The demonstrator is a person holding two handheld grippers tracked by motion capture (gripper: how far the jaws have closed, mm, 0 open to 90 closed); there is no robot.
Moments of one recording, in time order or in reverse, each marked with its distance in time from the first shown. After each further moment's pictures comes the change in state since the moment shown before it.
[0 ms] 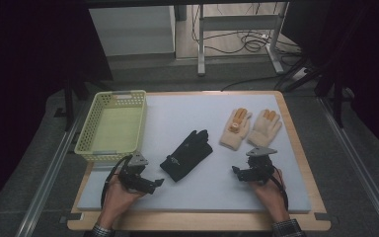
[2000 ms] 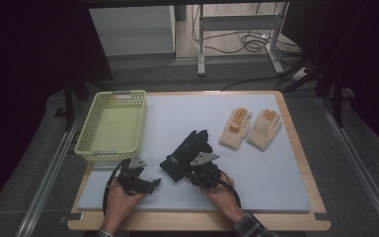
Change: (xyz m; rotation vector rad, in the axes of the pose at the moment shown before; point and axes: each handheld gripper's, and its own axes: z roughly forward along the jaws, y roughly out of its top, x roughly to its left) left arm 0.011 -0.026 0.017 0.034 0.105 -0.058; right arm 0.136 0.054 0.052 -0.033 0.257 -0.162
